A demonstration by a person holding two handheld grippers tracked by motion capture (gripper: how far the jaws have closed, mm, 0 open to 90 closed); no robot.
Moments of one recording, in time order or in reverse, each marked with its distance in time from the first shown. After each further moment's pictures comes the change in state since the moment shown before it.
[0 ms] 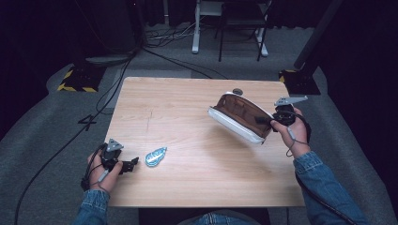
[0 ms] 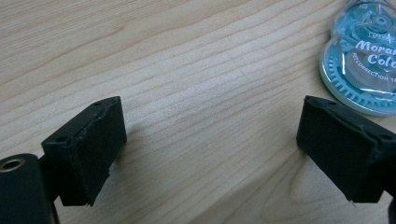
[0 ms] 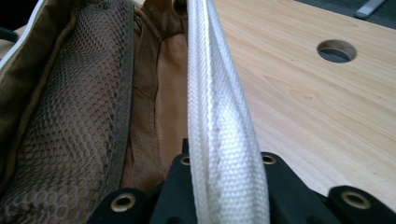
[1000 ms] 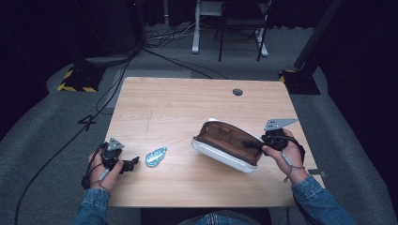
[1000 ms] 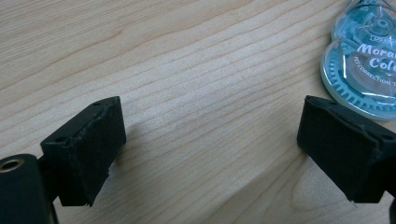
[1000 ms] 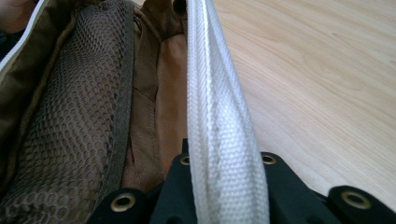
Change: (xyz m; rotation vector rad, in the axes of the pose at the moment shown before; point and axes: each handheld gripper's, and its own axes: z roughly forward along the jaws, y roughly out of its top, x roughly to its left) left arm 0.000 0.002 0.002 -0.001 -0.007 0.002; right arm 0.074 -0.033 0.002 0.021 0.182 -0.096
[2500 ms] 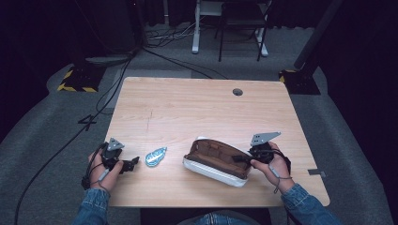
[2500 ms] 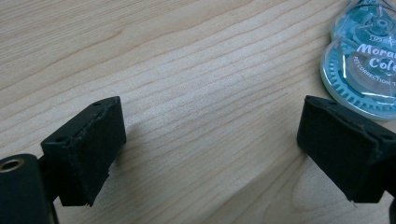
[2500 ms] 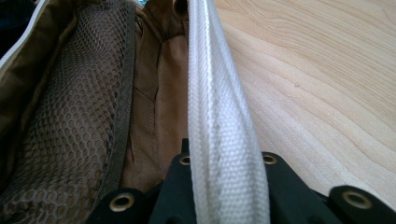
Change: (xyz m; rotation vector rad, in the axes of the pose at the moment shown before) left arm 0.000 0.000 0.000 0.001 -0.001 0.000; right arm 0.015 -0.035 0.045 0.050 0.079 -0.020
